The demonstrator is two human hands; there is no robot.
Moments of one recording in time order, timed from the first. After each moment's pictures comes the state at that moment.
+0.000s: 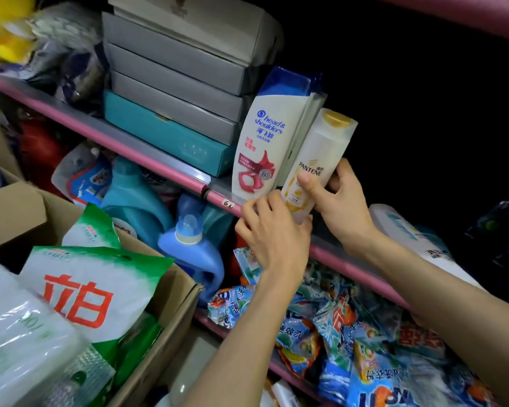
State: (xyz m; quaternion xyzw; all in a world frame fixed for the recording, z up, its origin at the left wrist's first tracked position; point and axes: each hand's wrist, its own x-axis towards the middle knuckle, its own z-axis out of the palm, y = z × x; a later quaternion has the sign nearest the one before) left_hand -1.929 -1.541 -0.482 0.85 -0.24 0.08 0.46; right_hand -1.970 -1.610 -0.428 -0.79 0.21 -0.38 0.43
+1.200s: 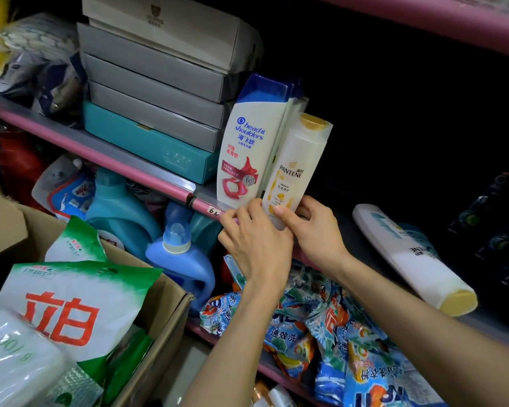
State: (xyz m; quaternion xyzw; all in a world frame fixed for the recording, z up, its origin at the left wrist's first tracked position) left_hand -1.928 -1.538 -0.483 0.84 -0.20 0.07 0.49; right_hand -1.976 -1.611 -0.464 -0.79 0.26 -0.33 0.45
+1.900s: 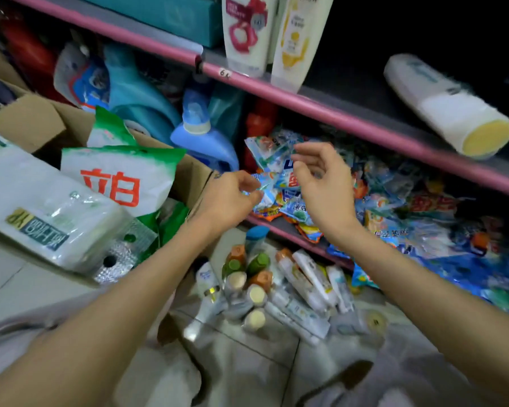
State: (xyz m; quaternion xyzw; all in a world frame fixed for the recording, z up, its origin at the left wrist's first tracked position) left_hand -1.936 -1.410 -0.564 0.81 -0.37 -0.24 0.39; right_hand -2.055 -1.502 -0.530 -0.75 0.32 -0.37 0.44
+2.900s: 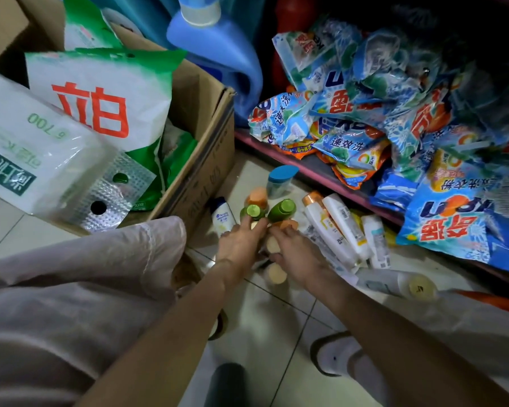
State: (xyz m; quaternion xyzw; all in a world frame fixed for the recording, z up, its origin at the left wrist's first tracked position) left_hand -2.001 -1.351 -0.776 0.85 -0.44 -0.29 0.02; right_hand -2.102 -1.446 -0.760 -0.91 0.27 0.22 0.23
